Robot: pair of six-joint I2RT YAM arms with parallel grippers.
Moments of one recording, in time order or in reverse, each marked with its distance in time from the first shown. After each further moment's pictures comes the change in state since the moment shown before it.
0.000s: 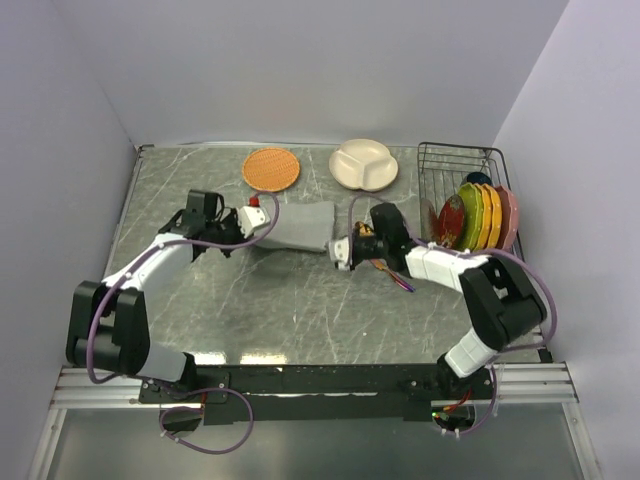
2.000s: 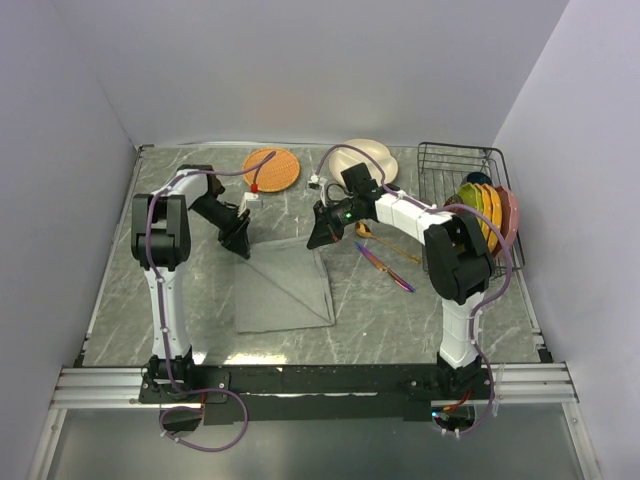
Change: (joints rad) left arm 0.149 0.885 0.869 -1.050 0.351 0.459; right arm 0.006 0.386 0.654 -0.641 -0.123 0.974
